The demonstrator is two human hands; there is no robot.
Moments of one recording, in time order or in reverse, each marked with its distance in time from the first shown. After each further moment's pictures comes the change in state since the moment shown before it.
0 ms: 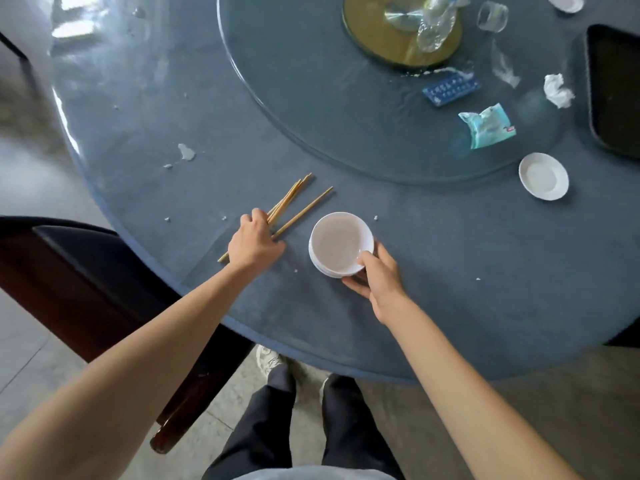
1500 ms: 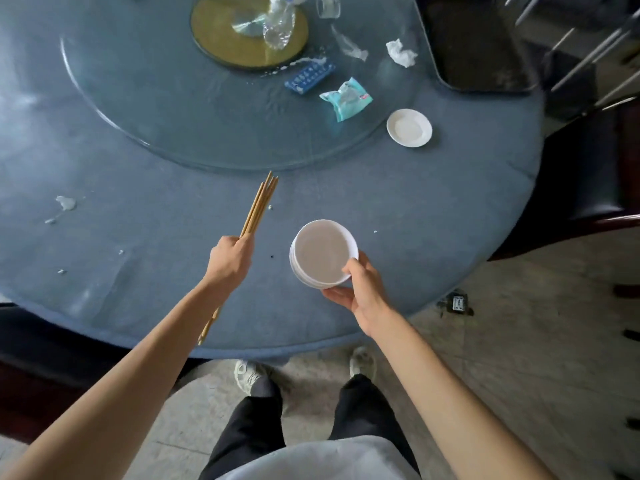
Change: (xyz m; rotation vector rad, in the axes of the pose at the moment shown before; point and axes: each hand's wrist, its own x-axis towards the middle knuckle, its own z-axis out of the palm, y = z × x) left_hand -0.097 0.128 0.031 -0.368 -0.198 0.030; right_hand -0.073 0.018 -0.151 0.326 0.113 -0.007
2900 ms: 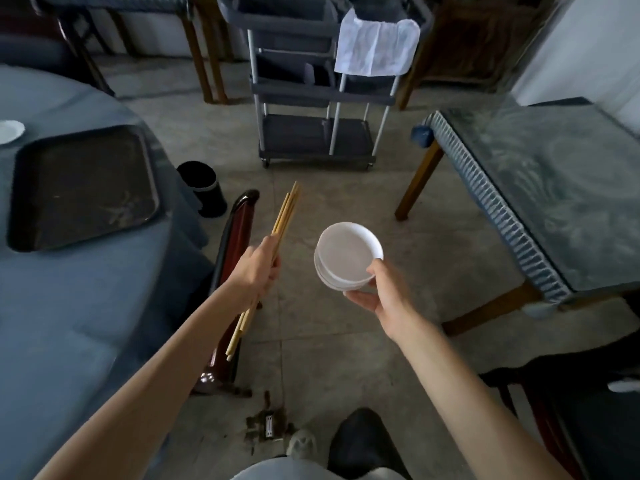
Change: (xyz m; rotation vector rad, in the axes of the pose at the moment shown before) left_hand -0.172 0.679 0.832 -0.132 -0.537 0.195; right_hand 0.187 -0.504 -0.899 0.256 0.279 -0.235
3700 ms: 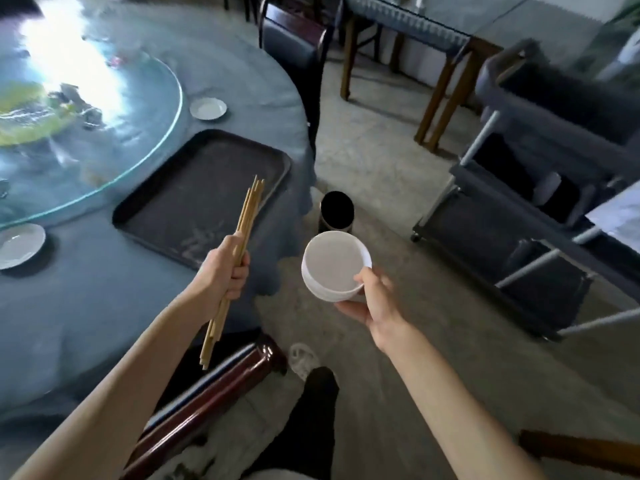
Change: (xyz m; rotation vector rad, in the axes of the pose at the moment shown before) left_hand 0.258 0.117 -0.161 -0.684 0.796 -0.079; right_hand 0.369 -0.171 0.333 -0.532 -0.716 0.138
